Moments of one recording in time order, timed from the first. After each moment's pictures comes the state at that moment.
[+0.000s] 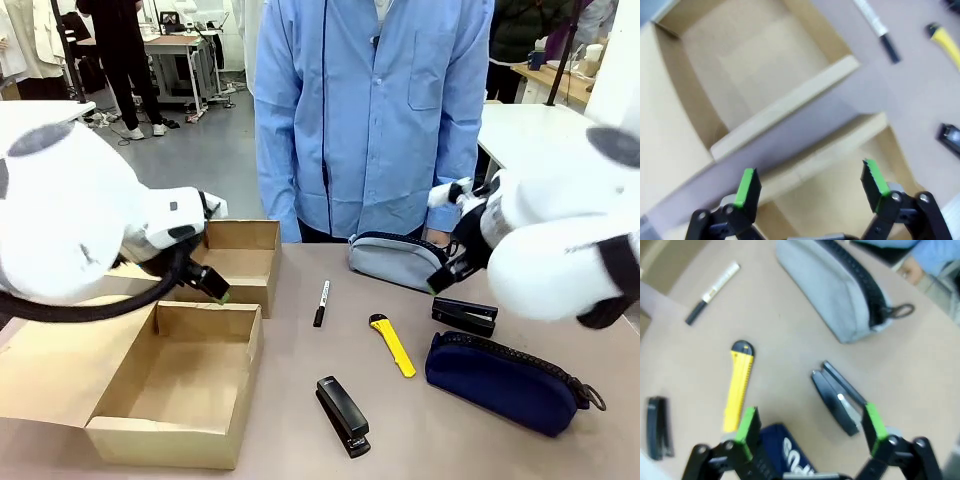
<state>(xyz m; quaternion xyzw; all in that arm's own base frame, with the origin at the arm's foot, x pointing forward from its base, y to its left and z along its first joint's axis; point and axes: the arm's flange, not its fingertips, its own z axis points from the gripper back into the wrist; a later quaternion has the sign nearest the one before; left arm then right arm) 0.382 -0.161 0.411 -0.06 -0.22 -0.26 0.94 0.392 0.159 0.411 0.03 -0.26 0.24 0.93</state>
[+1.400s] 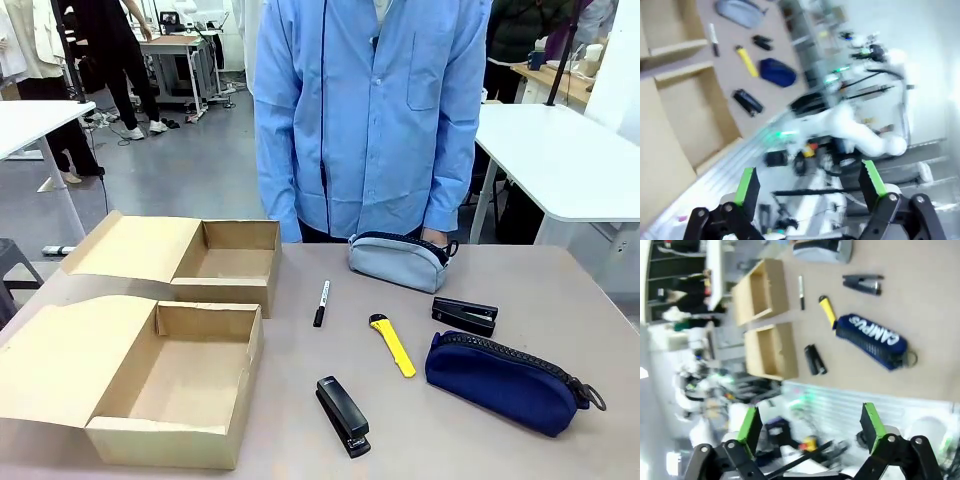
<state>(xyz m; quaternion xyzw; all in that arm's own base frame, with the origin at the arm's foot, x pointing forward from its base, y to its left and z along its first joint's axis) 0.225 0.120 0.575 -0.57 -0.16 -0.10 0.80 0.242 -0.142 0.600 0.43 -0.10 -0.14 0.89</state>
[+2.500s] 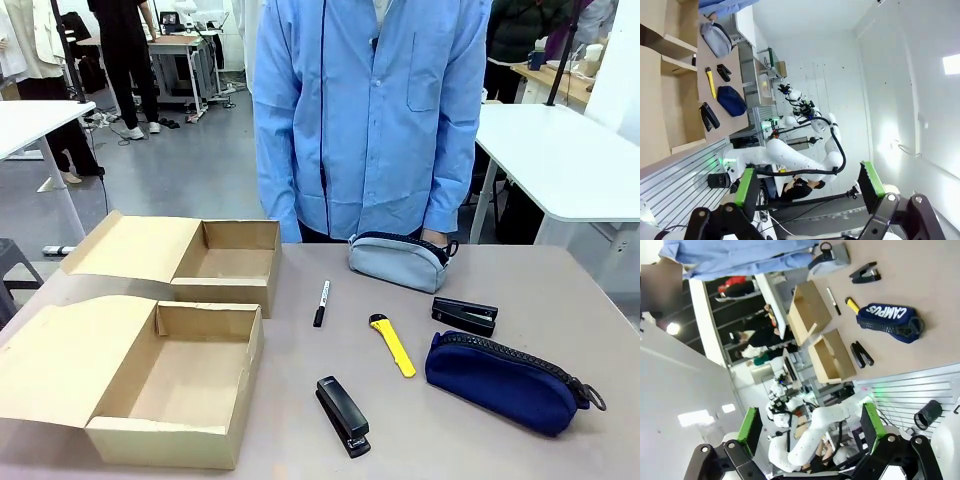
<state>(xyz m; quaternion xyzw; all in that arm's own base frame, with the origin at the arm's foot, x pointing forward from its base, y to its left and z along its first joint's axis) 0.163 0.232 0.523 -0.70 -0.17 0.06 0.69 0.191 -0.249 0.559 0.56 -0.06 -0.30 0.77</state>
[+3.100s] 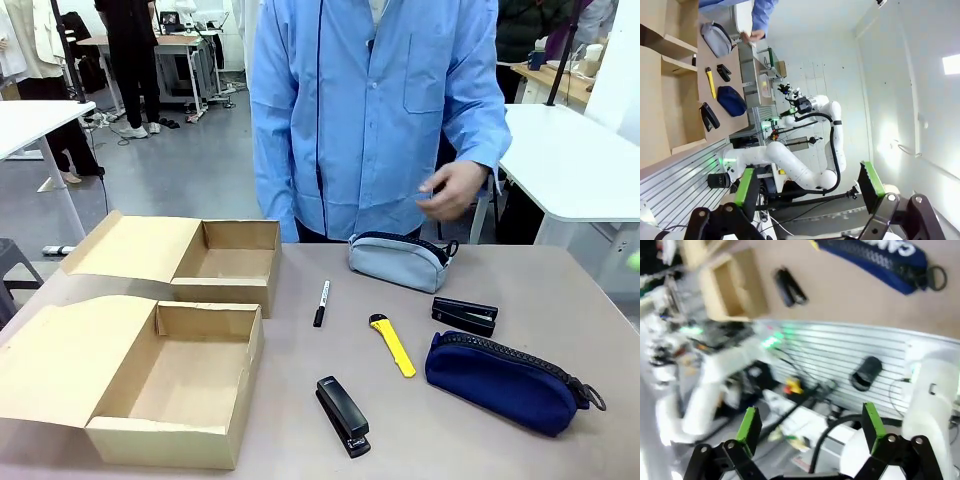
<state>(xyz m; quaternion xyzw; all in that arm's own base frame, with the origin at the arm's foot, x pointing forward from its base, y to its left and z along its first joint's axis) 0.164 0.233 0.522 -0.70 -0.17 0.06 0.69 0.244 -0.007 0.533 0.33 0.10 -0.07 0.93</state>
